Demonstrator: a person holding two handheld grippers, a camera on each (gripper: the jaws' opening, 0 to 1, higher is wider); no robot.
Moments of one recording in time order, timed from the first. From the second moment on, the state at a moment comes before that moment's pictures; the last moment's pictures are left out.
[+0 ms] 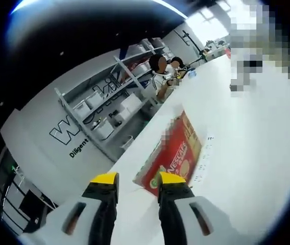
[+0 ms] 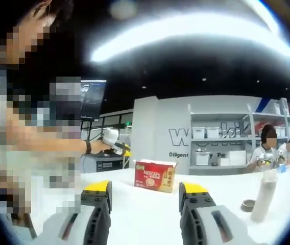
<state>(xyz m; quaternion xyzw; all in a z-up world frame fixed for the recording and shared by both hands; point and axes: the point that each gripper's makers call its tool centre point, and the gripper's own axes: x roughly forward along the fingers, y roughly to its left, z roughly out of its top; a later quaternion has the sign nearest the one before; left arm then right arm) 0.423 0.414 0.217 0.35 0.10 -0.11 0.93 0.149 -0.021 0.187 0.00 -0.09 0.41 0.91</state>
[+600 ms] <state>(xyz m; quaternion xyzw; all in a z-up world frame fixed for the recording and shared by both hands) 0.461 0.406 0.178 0.35 0.15 -0.15 0.91 0.145 -0.039 0.175 0.01 -0.08 0.39 0.92</state>
